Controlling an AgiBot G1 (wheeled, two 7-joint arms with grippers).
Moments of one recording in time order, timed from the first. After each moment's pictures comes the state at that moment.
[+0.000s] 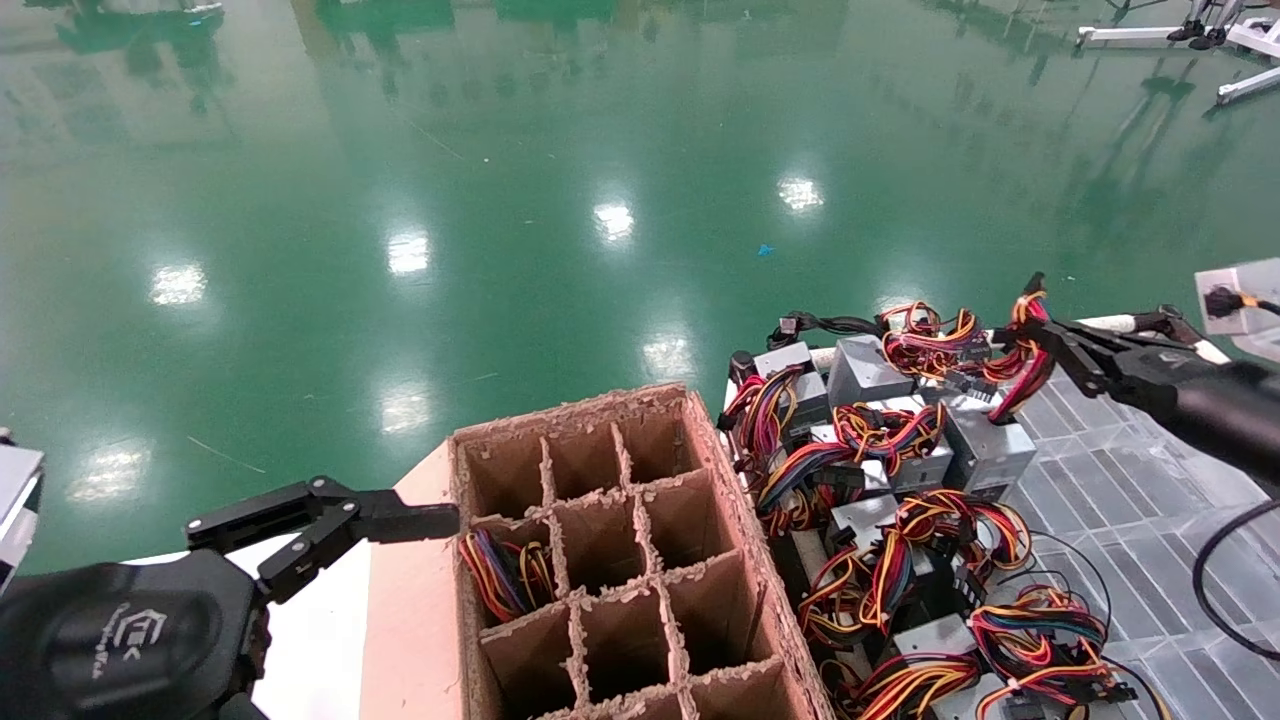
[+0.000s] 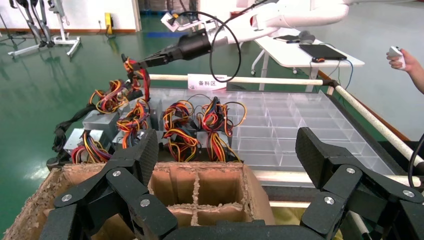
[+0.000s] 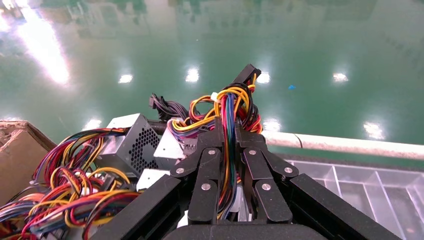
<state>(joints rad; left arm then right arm) -1.09 0.59 0.34 -1.27 0.69 1.47 -0.15 1.60 -0.82 -1.06 -0.02 -0.33 -1.08 -0.23</state>
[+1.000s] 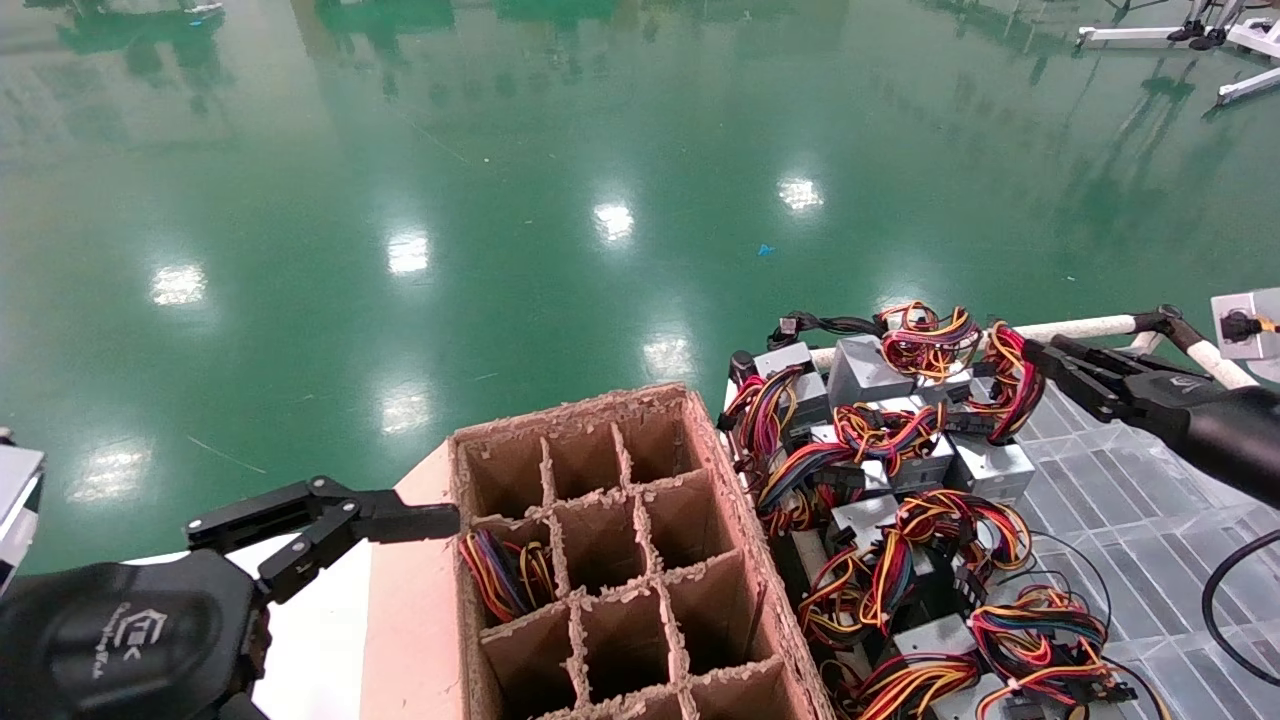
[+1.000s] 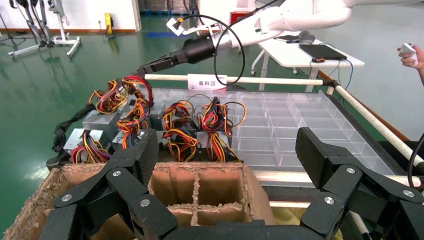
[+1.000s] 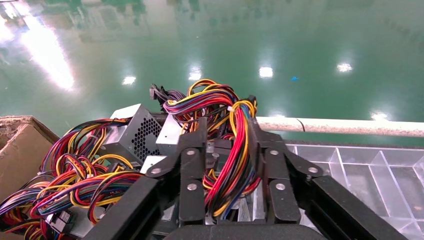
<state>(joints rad) -1.09 0.59 0.34 -1.27 0.69 1.47 -0.15 1.57 -0.80 -1.05 -0.01 -0.31 -1.10 -0.20</state>
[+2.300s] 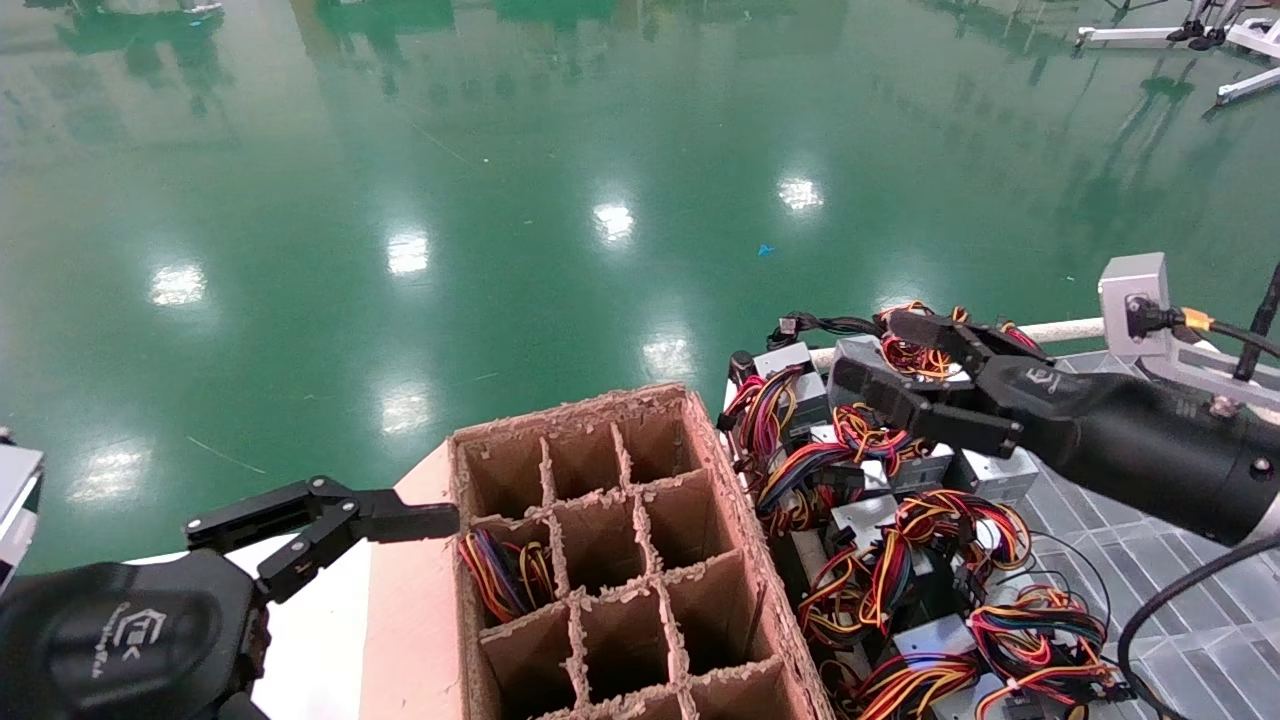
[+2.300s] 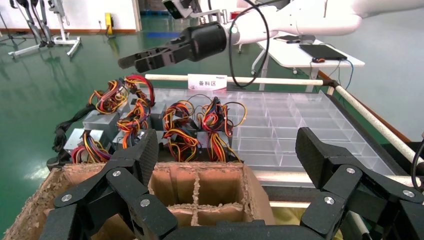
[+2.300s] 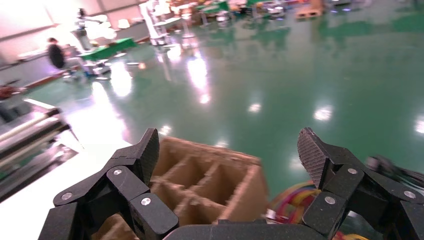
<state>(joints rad) -1.09 0.59 0.34 -1.27 0.69 1.47 -0.15 1.38 -0.72 -0.73 0.56 -0.49 -1.30 -0.03</state>
